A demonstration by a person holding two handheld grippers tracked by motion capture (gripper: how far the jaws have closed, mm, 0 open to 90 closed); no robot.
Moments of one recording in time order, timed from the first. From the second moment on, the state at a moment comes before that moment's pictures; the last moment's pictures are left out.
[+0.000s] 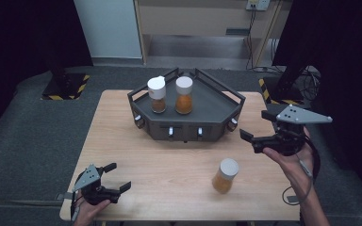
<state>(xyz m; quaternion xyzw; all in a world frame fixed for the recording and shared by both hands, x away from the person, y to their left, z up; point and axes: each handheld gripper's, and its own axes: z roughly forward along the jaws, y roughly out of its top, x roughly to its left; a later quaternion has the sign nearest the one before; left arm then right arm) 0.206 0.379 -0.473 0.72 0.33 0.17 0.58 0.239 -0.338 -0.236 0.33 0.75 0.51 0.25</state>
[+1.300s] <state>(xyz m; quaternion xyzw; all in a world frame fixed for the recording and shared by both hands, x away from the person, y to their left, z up) 0.206 0.379 -0.472 0.72 0.33 0.17 0.58 0.171 -0.381 -0.387 0.39 0.71 0.51 0.29</state>
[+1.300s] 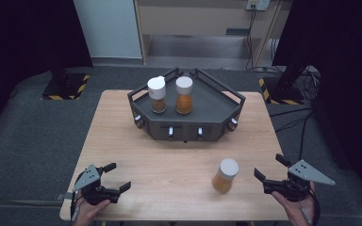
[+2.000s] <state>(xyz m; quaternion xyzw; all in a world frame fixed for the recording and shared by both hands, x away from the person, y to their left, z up) 0.206 0.377 -0.471 0.73 0.33 0.17 0.58 0.170 -0.390 -0.421 0.40 0.70 0.52 0.28</state>
